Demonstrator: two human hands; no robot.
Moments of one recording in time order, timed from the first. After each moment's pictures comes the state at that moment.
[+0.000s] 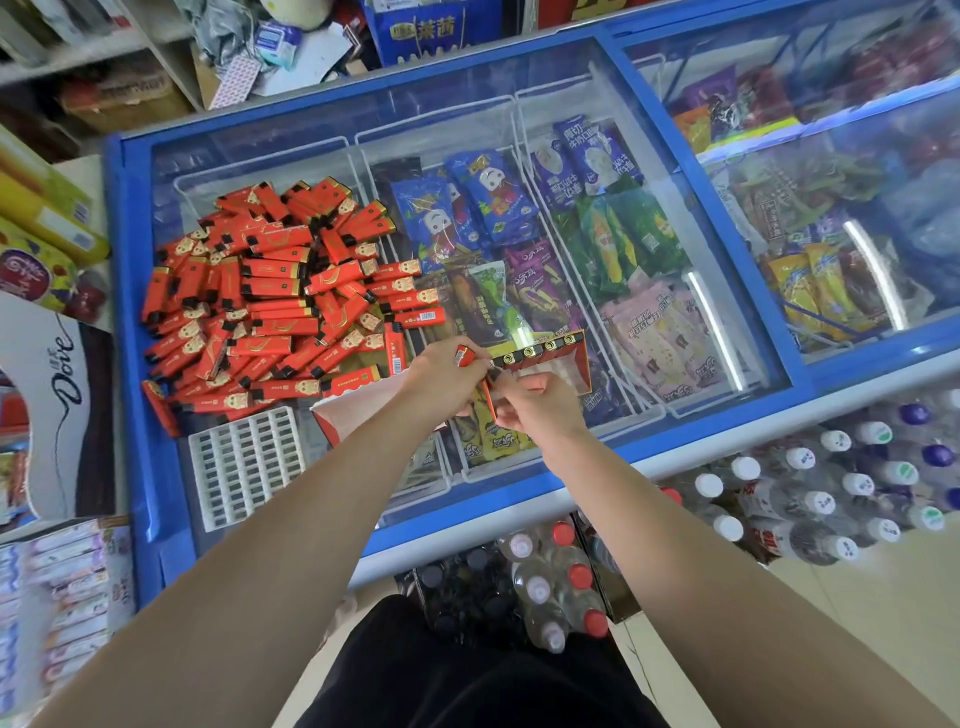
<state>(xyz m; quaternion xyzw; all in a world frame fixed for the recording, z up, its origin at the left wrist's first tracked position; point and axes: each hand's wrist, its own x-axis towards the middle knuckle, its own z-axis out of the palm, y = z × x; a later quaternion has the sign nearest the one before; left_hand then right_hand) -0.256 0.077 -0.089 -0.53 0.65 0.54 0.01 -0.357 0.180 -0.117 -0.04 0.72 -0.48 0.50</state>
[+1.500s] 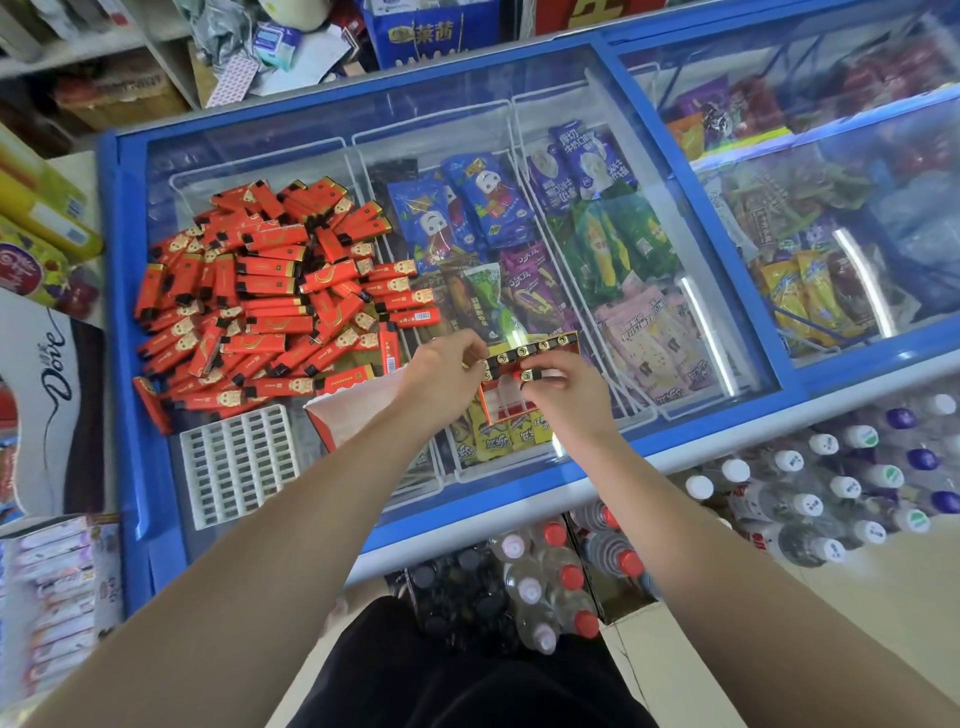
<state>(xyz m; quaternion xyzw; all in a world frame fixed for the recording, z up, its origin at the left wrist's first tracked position) -0.257 0.081 -0.088 -0.47 0.78 0.42 0.00 -0.384 0.198 -0.107 -0.20 0.78 -0.44 0.39</state>
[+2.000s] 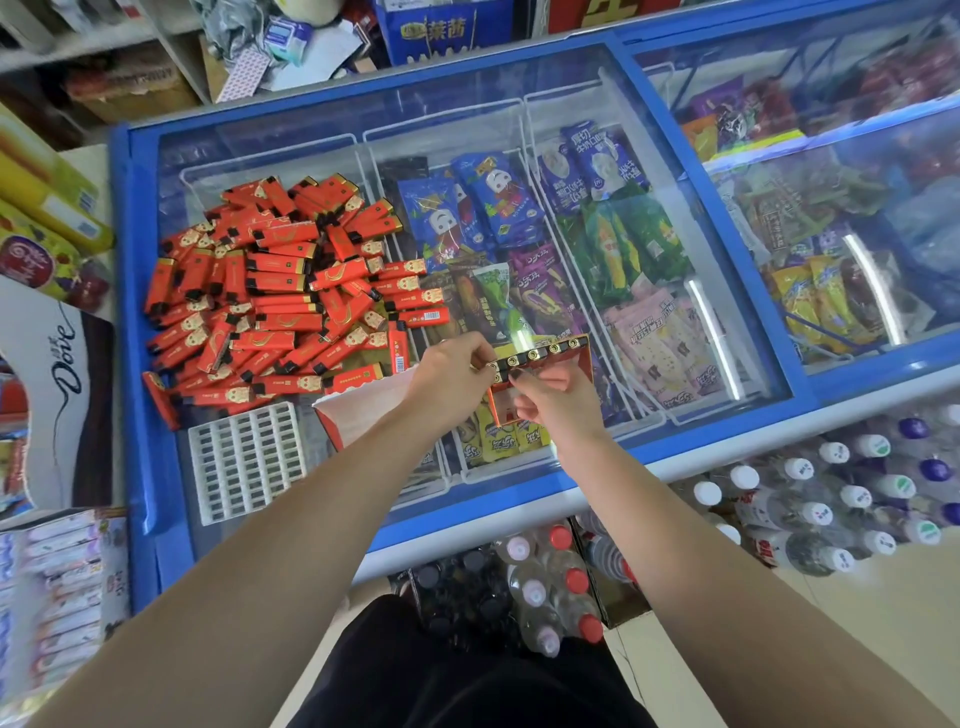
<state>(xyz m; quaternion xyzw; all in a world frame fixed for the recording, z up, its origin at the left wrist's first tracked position) -0.257 0.080 -0.095 -0.47 0.77 0.43 -0.01 -0.372 0.186 -0.118 -0.04 0.74 -0.49 0.47</state>
